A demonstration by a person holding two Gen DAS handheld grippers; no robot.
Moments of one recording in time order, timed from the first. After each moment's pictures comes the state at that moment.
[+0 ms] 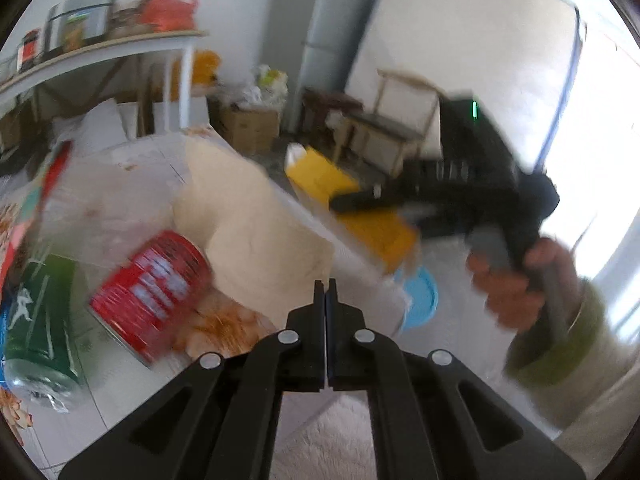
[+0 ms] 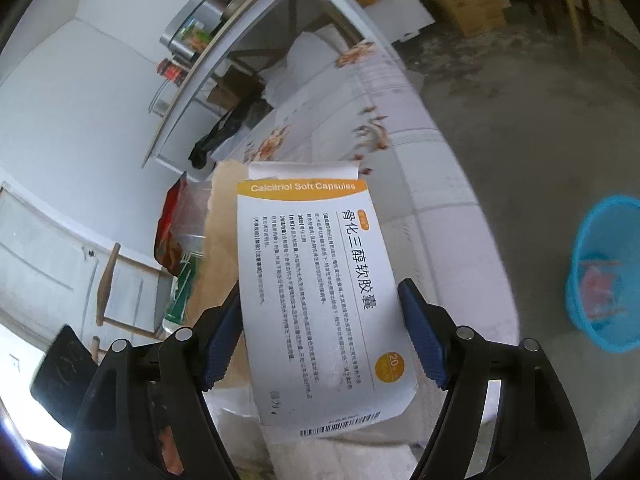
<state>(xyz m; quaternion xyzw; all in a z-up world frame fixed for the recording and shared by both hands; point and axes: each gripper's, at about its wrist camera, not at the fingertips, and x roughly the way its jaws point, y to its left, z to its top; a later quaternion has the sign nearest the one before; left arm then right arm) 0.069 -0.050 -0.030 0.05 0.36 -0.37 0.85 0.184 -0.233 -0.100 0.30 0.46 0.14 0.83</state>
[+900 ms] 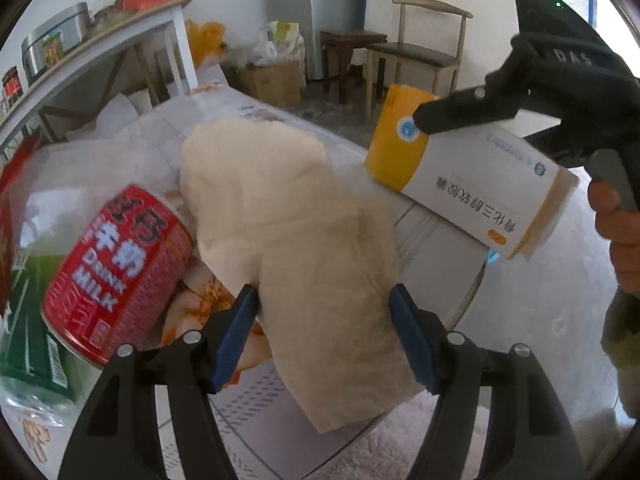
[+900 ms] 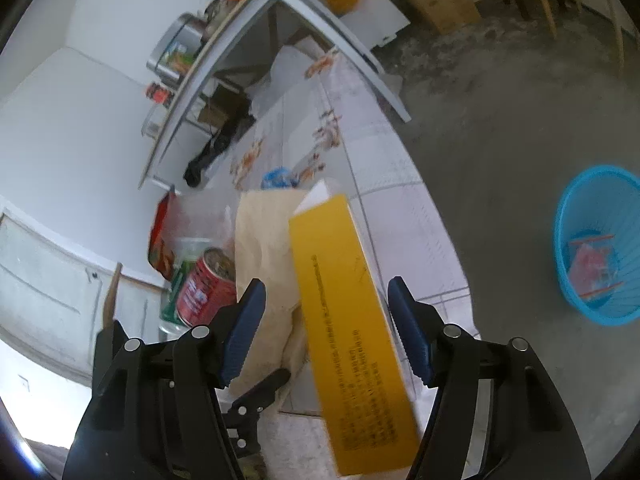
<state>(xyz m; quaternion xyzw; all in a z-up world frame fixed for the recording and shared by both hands) 0.107 -0.089 -0.091 0.16 0.40 -0.30 0.85 0.167 -0.251 -0.123 0.32 0.46 0.13 0.82</state>
